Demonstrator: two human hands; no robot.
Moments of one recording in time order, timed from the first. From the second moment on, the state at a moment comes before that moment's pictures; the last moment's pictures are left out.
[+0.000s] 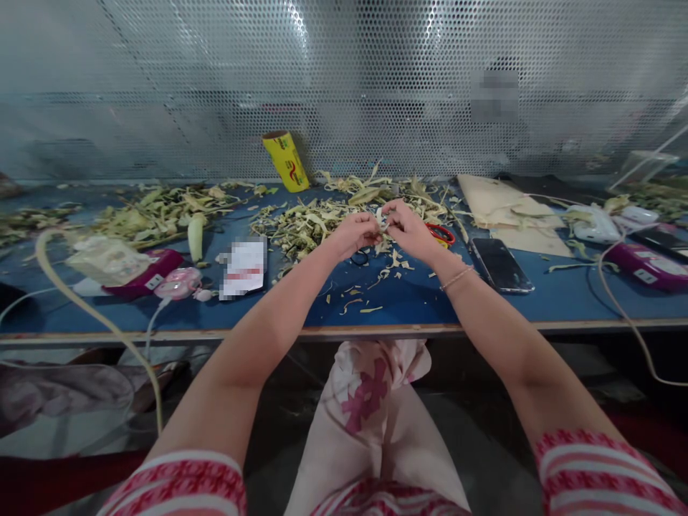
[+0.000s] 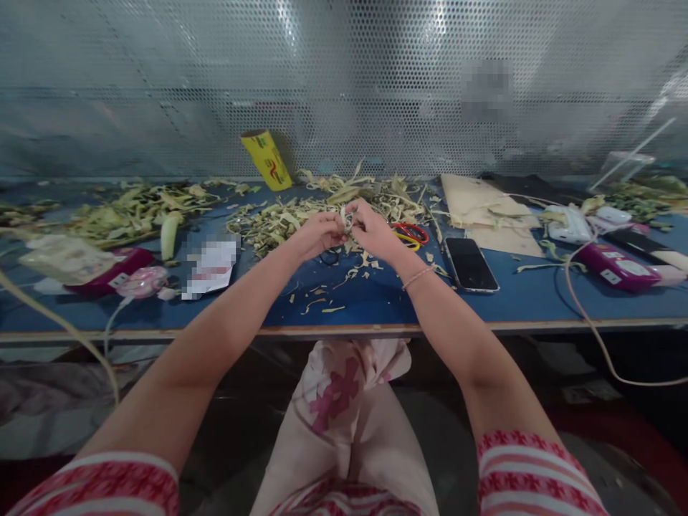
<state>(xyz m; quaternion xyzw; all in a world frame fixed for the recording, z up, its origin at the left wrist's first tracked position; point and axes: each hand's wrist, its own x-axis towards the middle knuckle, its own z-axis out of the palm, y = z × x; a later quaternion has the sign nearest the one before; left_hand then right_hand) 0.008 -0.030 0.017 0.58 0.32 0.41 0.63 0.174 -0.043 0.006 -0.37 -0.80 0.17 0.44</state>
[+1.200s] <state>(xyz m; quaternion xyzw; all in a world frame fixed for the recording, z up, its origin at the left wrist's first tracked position) 0.010 -0.028 0.015 0.59 0.27 0.49 0.57 0.173 -0.044 0.009 -0.35 -0.79 -0.03 0.49</state>
